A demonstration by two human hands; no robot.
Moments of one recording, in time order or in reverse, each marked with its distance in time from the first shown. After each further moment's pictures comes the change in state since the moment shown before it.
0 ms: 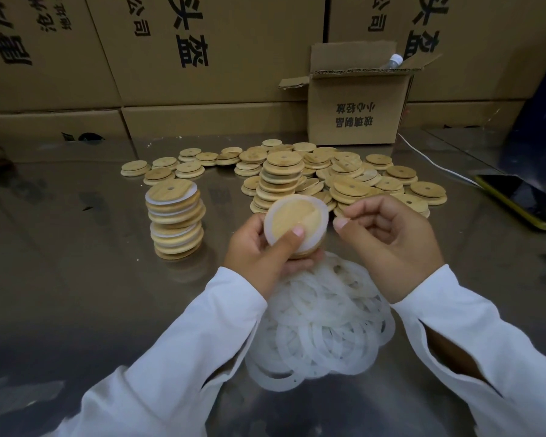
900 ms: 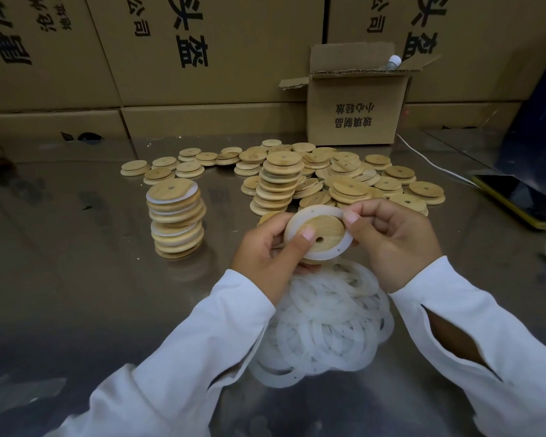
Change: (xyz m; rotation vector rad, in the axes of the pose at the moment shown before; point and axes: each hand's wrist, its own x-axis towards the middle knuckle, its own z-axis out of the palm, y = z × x) left_hand -0.004 -0.003 0.002 0.274 -0.114 0.187; right_hand 0.004 0.002 -0.002 0.046 -0.054 -0.001
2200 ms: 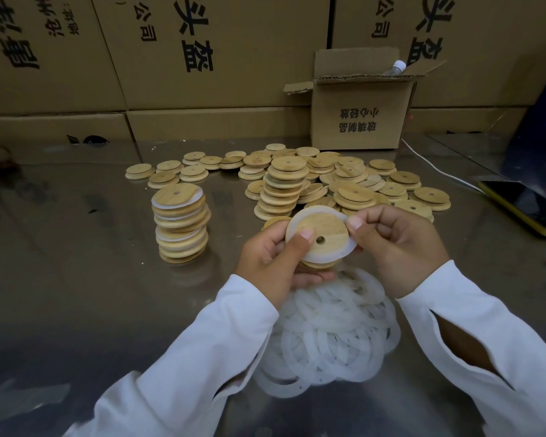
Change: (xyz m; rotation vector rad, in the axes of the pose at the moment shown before) left_hand 0.000 0.006 0.002 -0.192 0.027 -0.154; right_hand 0.005 0.001 -0.001 0.005 -0.039 0.019
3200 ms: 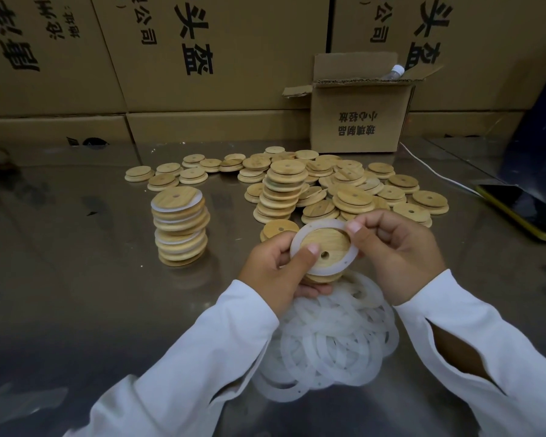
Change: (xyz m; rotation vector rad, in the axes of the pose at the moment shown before) left_hand 0.002 -0.005 -0.003 0.102 -0.061 -0.064; right_hand -0.003 0.001 0.002 0.014 0.036 -0.025
